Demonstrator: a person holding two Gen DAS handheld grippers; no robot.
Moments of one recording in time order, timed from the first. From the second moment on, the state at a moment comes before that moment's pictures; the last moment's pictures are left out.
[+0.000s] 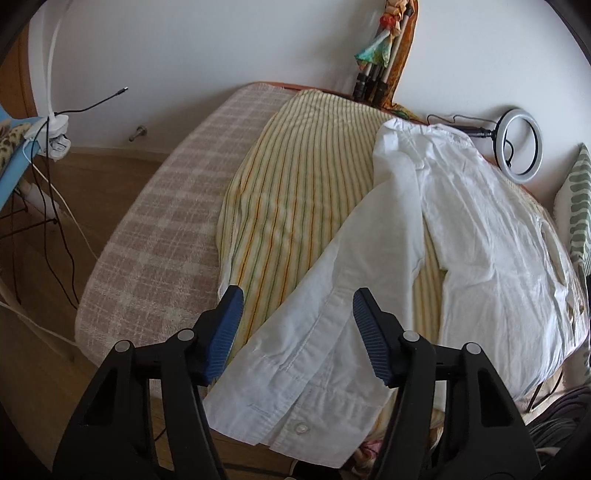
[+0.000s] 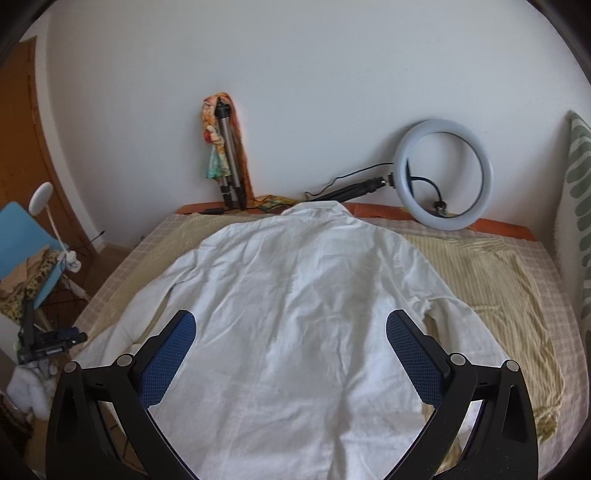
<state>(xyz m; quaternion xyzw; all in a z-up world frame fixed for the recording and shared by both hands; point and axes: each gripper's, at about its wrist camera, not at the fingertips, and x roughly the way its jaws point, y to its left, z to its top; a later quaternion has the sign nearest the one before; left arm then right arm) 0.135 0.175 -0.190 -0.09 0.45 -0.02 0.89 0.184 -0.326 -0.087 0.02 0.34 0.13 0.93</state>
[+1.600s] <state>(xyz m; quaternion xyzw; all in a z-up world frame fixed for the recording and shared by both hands) 0.084 0.053 -0.158 -0.11 0.40 -0.32 0.85 0.360 -0.101 -0.226 -0.04 0.58 0.23 0.78</state>
